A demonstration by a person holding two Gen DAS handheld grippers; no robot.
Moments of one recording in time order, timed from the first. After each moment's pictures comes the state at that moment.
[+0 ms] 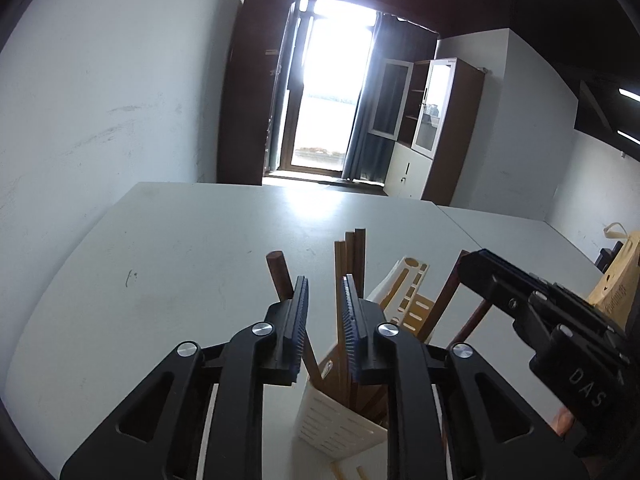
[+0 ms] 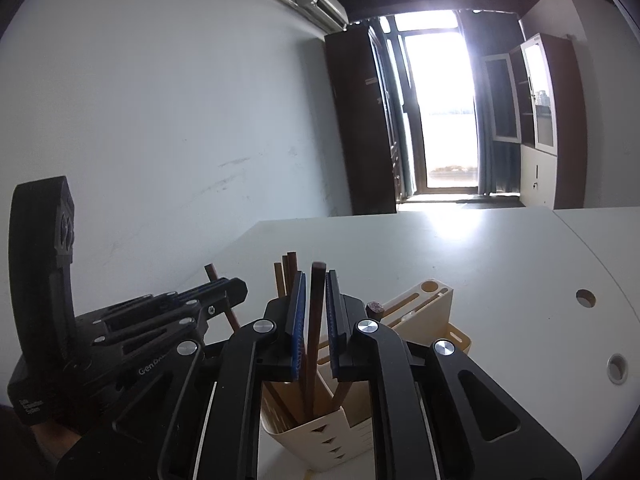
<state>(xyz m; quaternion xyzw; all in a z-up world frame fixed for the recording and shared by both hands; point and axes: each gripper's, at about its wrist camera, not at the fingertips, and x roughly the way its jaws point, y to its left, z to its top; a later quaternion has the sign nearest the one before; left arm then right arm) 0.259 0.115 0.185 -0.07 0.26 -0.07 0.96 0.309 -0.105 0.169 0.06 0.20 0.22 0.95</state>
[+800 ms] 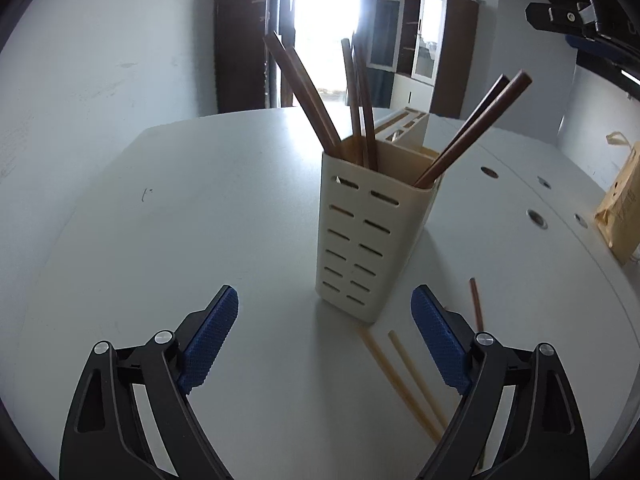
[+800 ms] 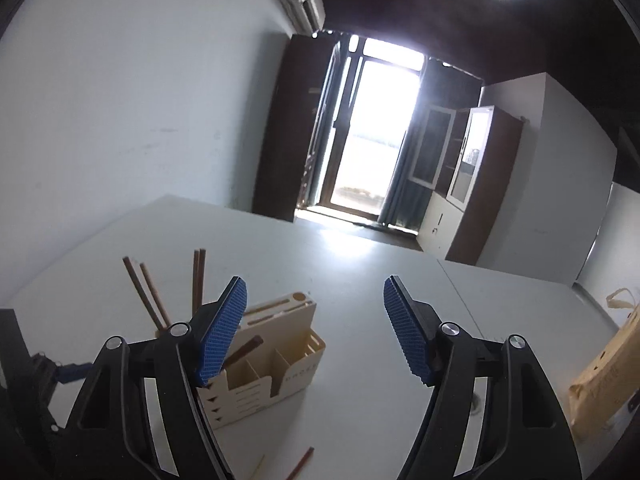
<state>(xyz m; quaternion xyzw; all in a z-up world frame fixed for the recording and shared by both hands) 0.182 0.115 0.089 0.02 0.37 -0.05 0.93 0.274 -0.101 0.198 -0.15 0.25 0.03 0.96</state>
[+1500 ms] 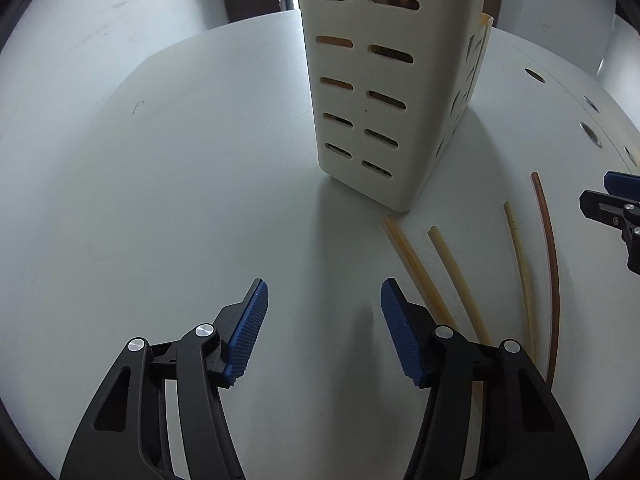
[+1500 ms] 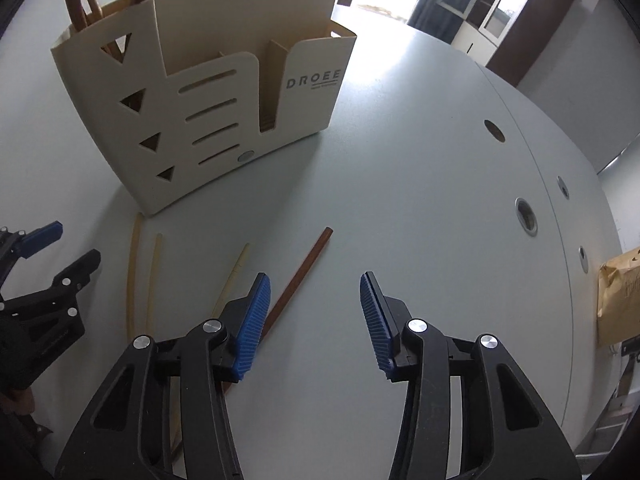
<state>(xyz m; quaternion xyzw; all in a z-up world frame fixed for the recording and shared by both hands) 0.200 0.095 0.000 0.04 0.50 0.00 0.86 0.288 -0.137 0.007 -0.11 0.52 0.02 0.85</state>
